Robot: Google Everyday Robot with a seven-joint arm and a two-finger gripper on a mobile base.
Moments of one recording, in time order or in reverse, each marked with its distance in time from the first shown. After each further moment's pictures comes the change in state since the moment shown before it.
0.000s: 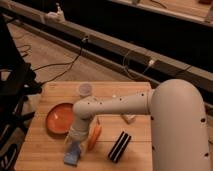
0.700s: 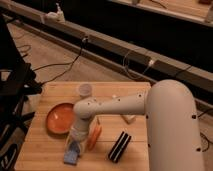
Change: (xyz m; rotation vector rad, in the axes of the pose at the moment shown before) arm 0.012 -0.008 0.009 0.022 -0.006 0.012
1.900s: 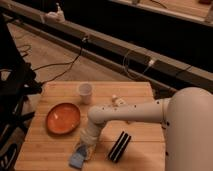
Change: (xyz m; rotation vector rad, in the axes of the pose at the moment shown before) arm 0.010 0.056 -0.011 0.070 -0.021 0.155
